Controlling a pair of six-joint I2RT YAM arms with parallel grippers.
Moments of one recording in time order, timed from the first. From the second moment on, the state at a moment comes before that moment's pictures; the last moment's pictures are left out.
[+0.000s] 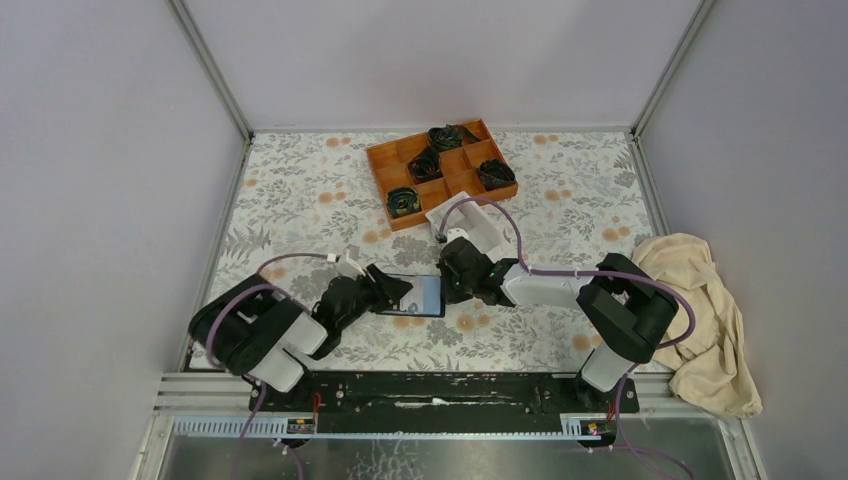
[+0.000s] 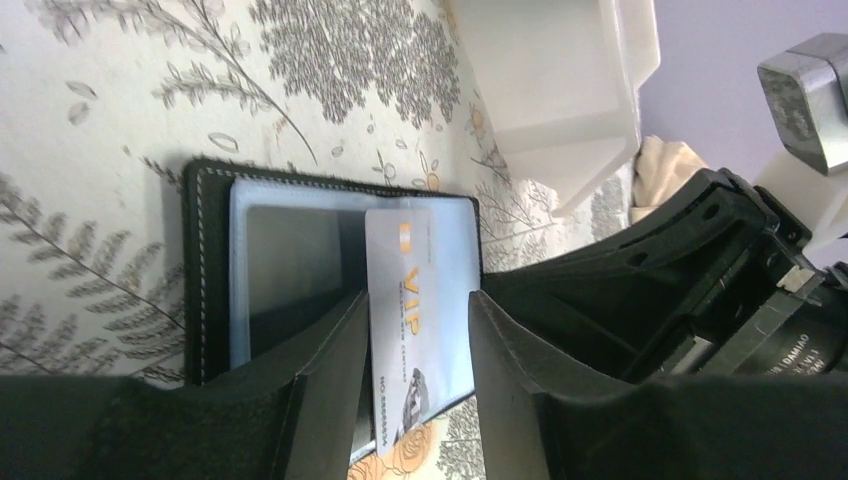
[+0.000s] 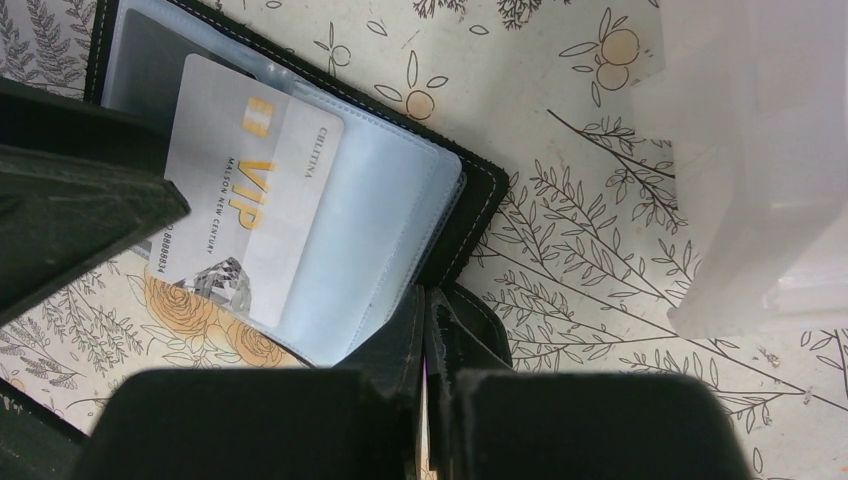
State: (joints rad) left arm -0.61 1.58 0.07 1.17 0.05 -1.07; right arm 0.89 1.66 0.81 -0.06 0.06 0.51
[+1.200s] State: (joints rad) left arm -0.73 1.27 0.25 0.43 -0.16 -0.76; right arm 0.89 1.66 0.81 -0.06 0.06 0.51
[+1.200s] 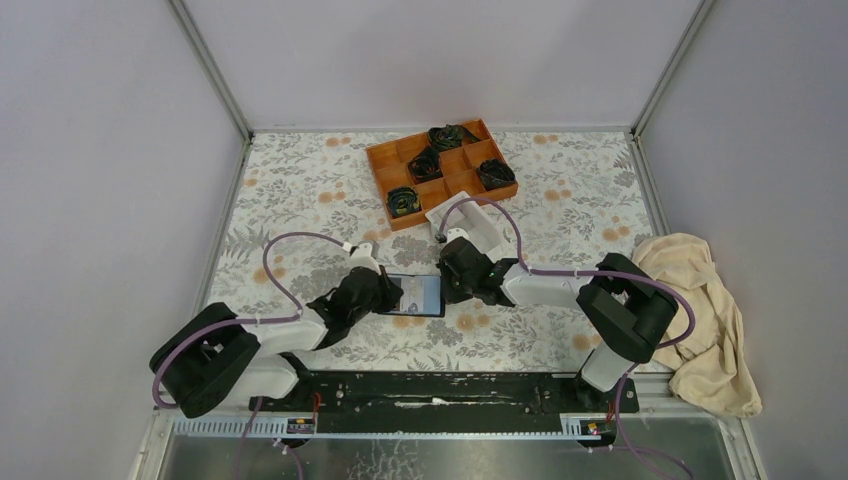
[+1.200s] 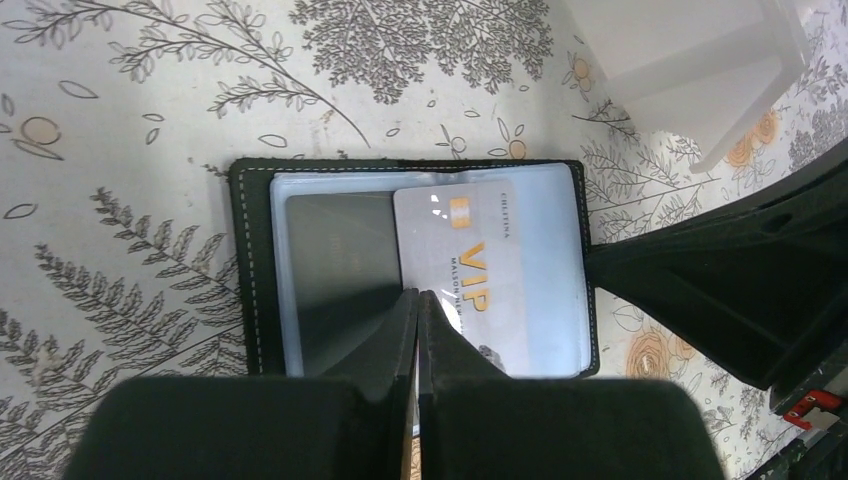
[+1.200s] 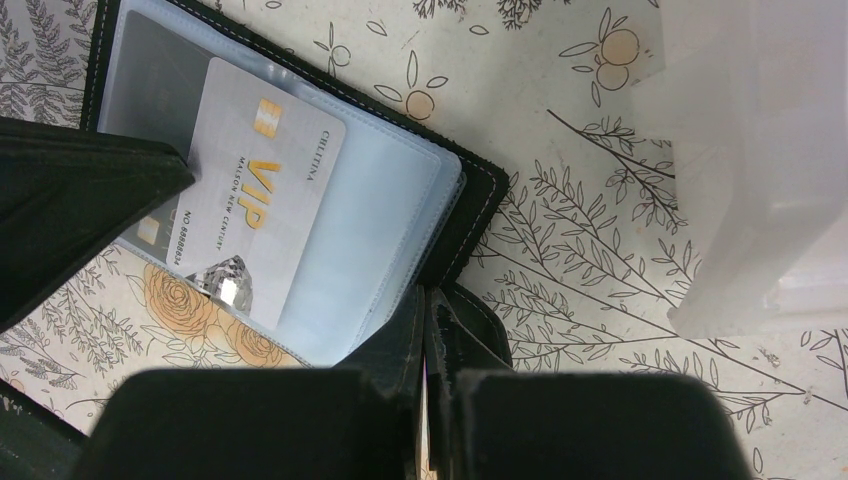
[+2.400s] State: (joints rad) left arm -0.79 1.23 0.27 0.32 -0.27 -0.76; right arm 0.89 1.66 0.81 -0.06 0.07 0.52
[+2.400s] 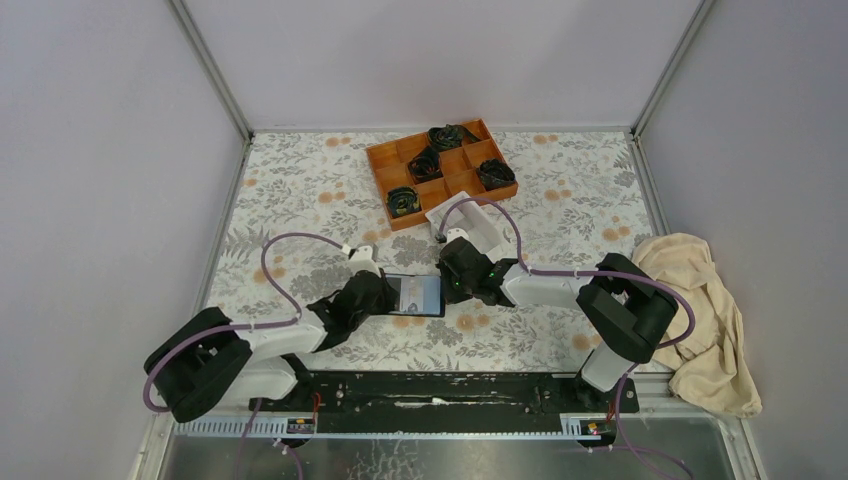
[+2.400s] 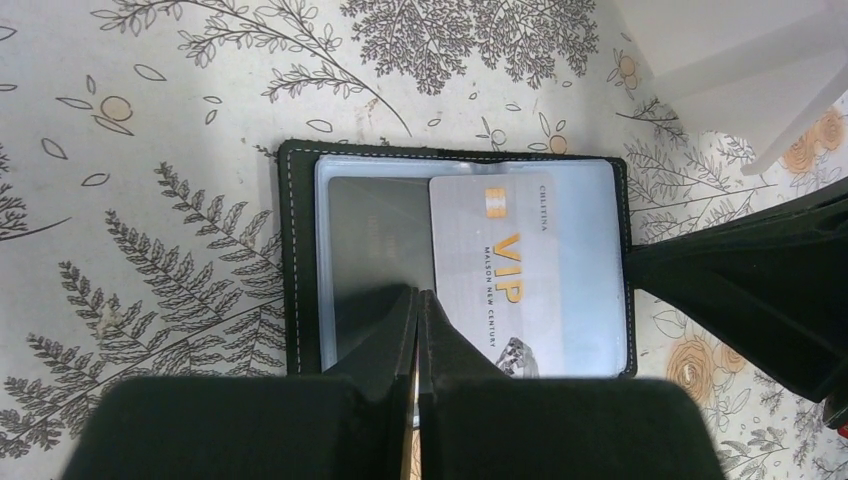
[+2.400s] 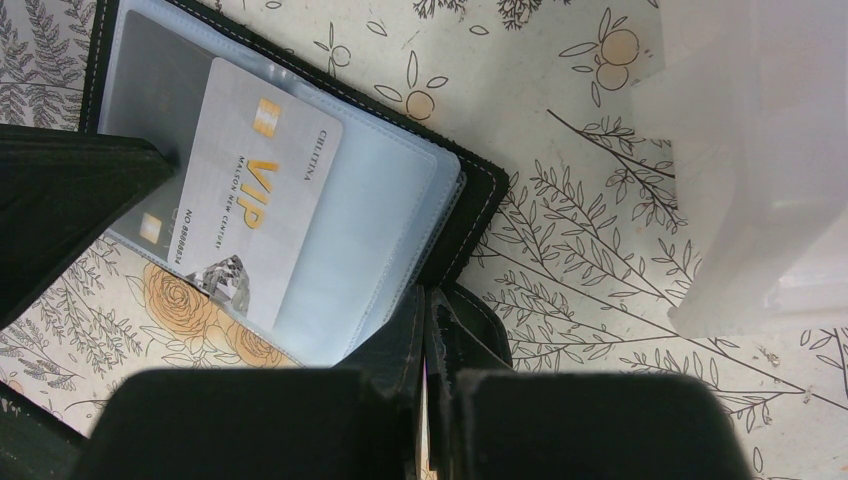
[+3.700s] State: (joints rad) left arm -0.93 1.32 0.40 0.25 -0.41 -0.72; right arm 0.90 1.66 0.81 -0.05 0.07 0.52
